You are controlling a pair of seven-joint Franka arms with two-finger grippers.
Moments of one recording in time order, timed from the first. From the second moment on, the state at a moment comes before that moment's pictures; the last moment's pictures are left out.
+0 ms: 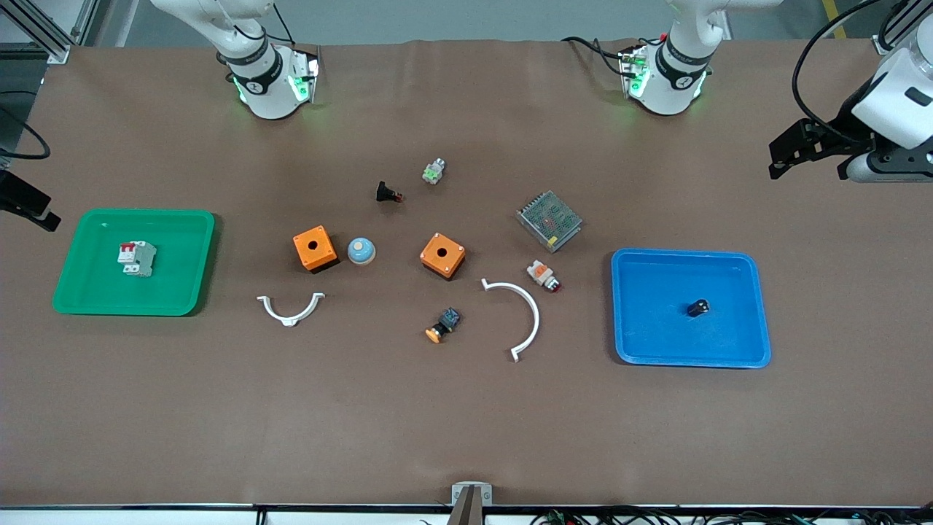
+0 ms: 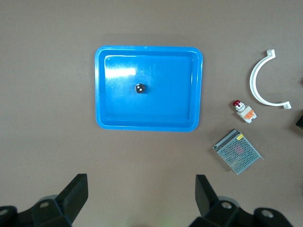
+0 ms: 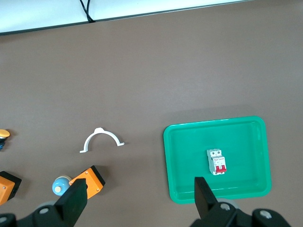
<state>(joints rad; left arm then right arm) -0.06 -0.06 -0.07 -1.60 0.01 1.54 -0.10 -0.08 0.04 -0.03 -1.50 0.02 1.66 0.01</state>
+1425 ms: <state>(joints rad) 0.02 0.30 -0.06 -1.93 0.07 2.21 -0.09 -0.22 0.06 -0.04 -1.50 0.02 1.53 -0.05</state>
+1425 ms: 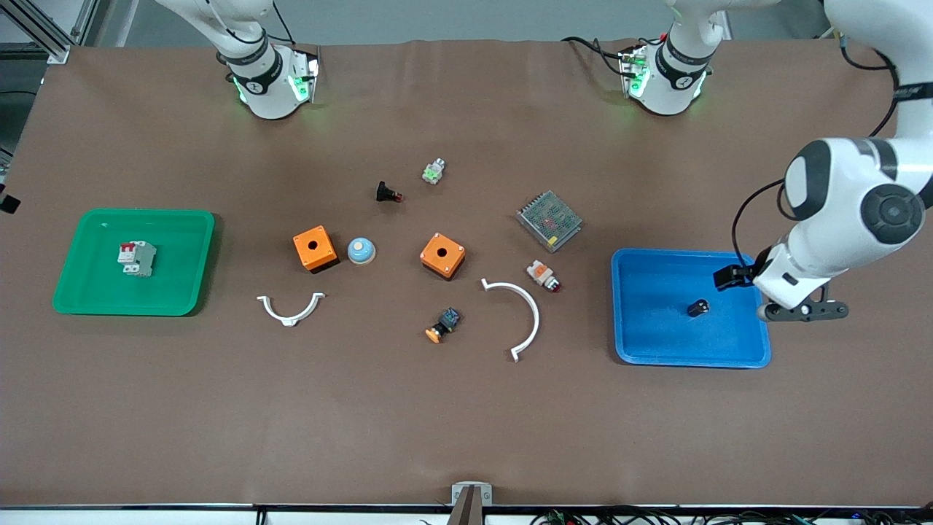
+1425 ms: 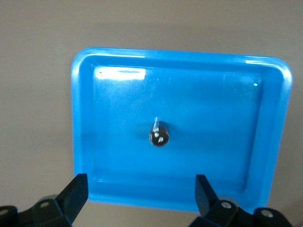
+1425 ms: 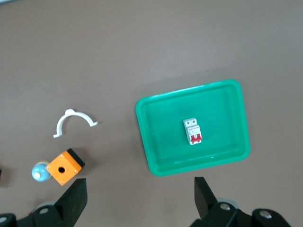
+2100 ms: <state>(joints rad) 0.02 0.50 -0.07 -1.96 0.07 2.41 -0.09 -0.28 0.22 -0.06 -1.77 -0.07 1.82 -0.40</state>
